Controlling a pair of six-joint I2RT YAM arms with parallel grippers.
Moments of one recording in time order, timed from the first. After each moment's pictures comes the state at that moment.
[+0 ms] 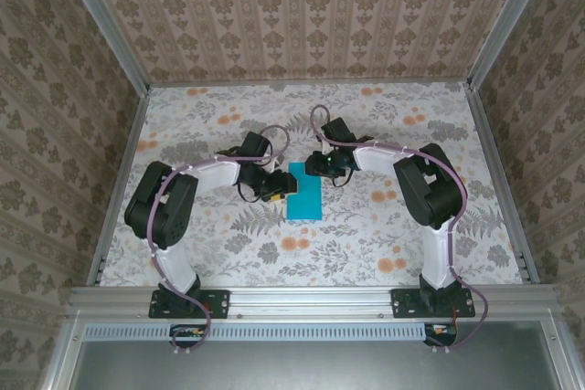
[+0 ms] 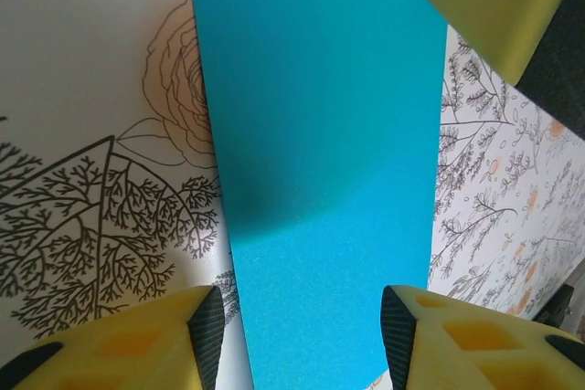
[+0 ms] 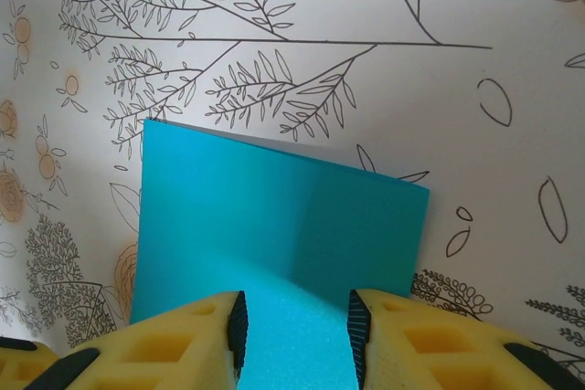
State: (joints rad) left arm -0.53 1.80 1.02 -0.38 0.58 -0.57; right arm 0.47 2.03 1.29 -0.30 -0.29 0.51
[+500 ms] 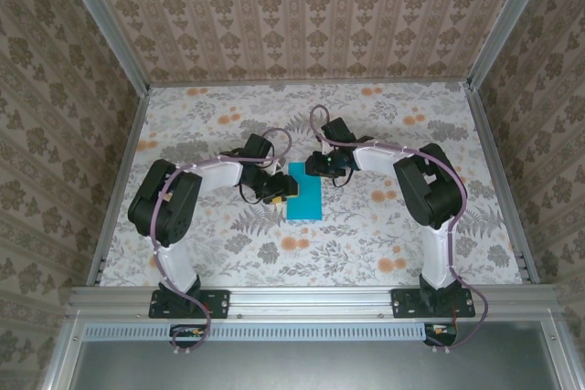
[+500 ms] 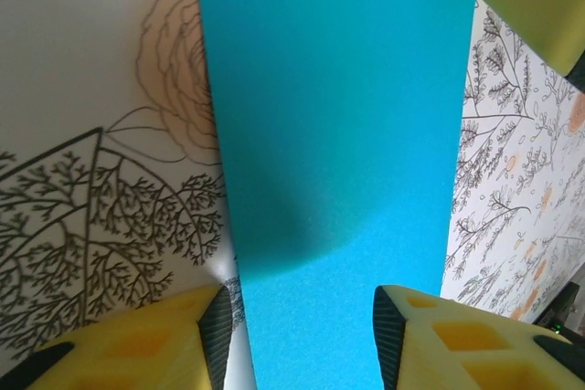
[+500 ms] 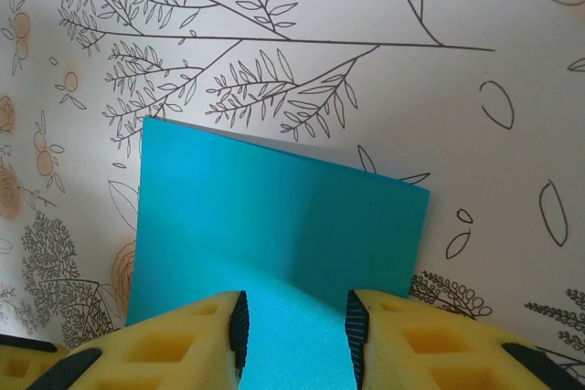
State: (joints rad) left arm -0.54 1.83 1.02 -0.37 0.59 -0.58; right arm 0.47 2.03 1.29 -0.30 -0.29 0.50
